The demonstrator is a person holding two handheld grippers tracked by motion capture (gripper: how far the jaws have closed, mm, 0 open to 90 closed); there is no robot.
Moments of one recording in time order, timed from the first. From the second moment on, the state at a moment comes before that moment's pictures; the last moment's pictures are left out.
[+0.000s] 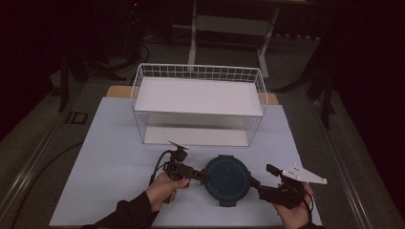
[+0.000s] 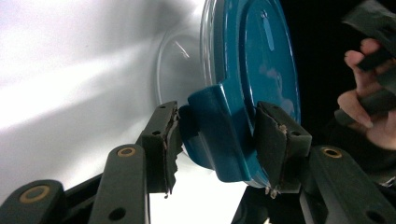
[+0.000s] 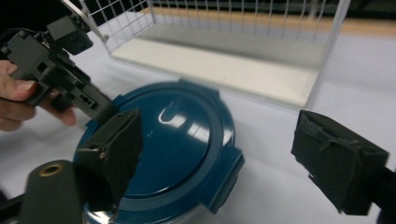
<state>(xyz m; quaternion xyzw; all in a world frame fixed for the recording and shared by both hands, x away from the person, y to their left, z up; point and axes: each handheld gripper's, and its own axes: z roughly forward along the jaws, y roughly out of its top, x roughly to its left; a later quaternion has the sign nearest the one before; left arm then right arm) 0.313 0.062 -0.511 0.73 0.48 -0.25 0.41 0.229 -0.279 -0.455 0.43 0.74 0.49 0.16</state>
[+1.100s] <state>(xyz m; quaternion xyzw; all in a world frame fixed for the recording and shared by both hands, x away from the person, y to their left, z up) 0.288 0.069 -0.508 0.75 0.44 -0.22 0.44 0.264 -0.298 -0.503 0.49 0.71 0.48 -0.18</state>
